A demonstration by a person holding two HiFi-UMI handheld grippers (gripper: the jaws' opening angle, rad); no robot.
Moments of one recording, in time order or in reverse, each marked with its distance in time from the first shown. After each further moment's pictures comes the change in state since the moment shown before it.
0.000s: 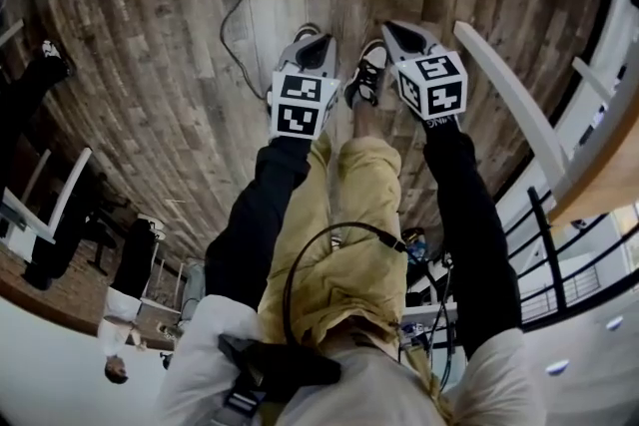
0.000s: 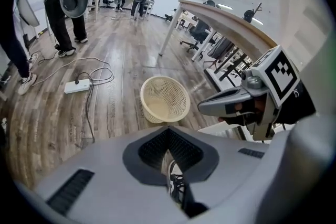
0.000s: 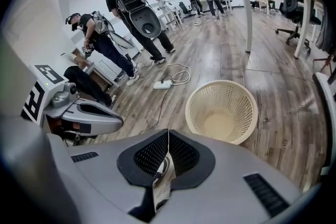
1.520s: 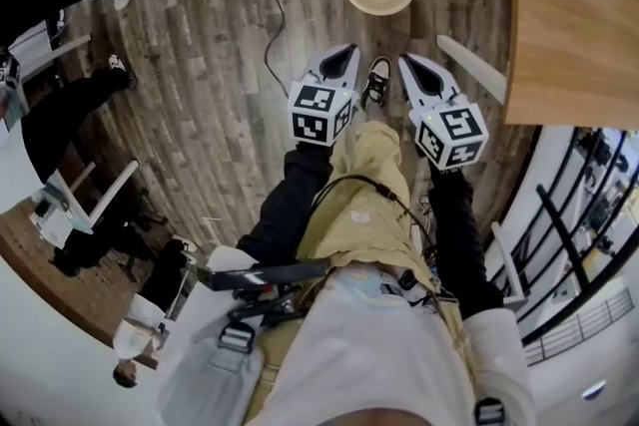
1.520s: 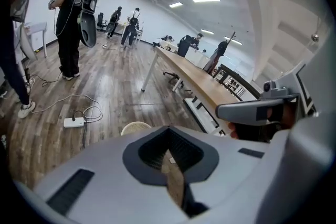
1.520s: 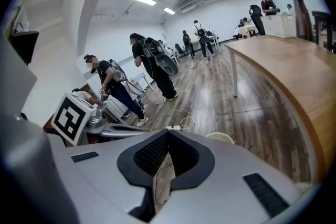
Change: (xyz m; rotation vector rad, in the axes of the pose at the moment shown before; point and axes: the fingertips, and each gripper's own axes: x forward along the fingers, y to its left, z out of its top) left arm -0.265 -0.150 0.161 0.038 -0.252 -0.121; right arm -0.339 0.152 0.151 0.056 -0.396 -0.021
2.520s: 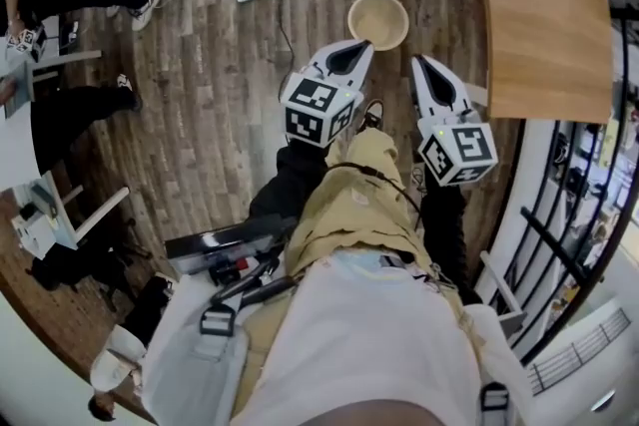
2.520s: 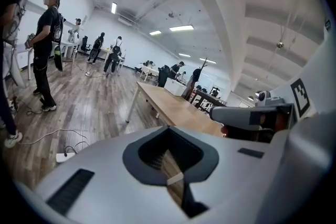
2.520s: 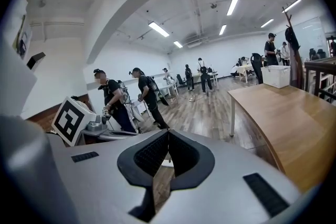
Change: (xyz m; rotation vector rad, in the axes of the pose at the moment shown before) left arm -0.164 -0.054 0.130 0.138 -0.267 -0.171; right arm -0.102 0.137 0.136 -0.143 -0.323 -0.091
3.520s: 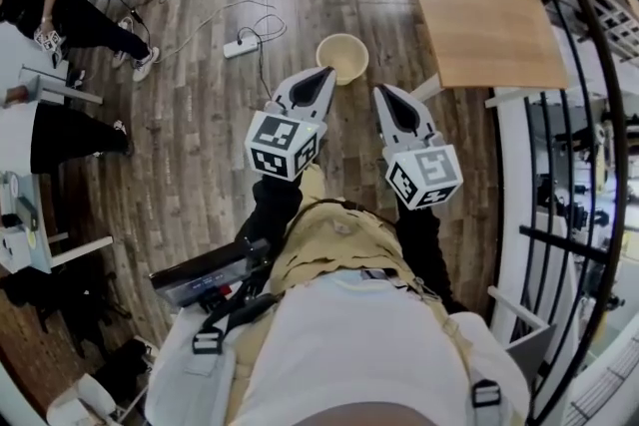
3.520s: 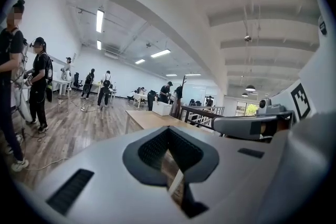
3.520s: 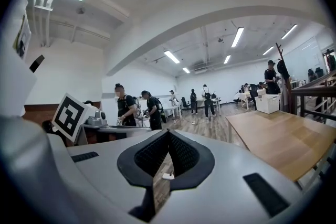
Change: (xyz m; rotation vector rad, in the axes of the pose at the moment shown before) left arm -0.176 -0.190 -0.041 0.230 -0.272 -0.005; right arm -0.242 0.112 -0.033 -0.131 -0.258 0.012
